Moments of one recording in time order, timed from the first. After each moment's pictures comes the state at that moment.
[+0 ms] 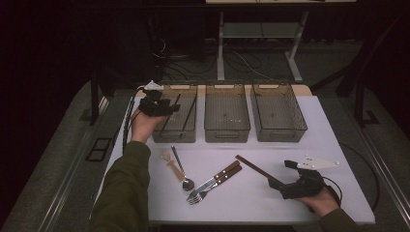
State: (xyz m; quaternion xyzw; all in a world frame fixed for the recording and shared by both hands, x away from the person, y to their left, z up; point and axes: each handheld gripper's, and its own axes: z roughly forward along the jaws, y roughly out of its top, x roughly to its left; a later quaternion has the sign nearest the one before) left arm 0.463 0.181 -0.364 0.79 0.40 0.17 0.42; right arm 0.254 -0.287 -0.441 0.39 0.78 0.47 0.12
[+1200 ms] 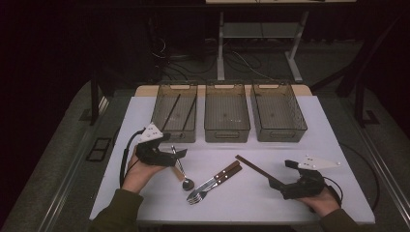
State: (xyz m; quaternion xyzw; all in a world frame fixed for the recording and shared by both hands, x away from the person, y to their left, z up) left arm 0.318 0.172 -0.395 0.80 0.33 0.15 0.49; right arm 0.253 -0.288 -0.439 0.38 0.78 0.48 0.12
